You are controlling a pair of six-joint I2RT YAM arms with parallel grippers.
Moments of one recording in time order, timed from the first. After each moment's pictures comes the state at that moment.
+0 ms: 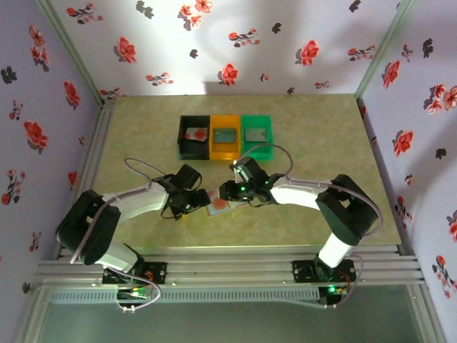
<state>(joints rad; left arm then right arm) -0.70 1.51 0.73 -0.46 0.10 -1.04 0.80 1.68 0.86 -0.05 -0.32 0.72</state>
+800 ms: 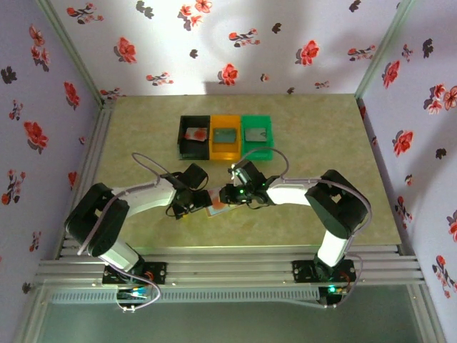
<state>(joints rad) -0.73 1.60 0.79 -0.54 0.04 -1.04 0.80 1.75 0.83 0.04 -0.36 0.70</state>
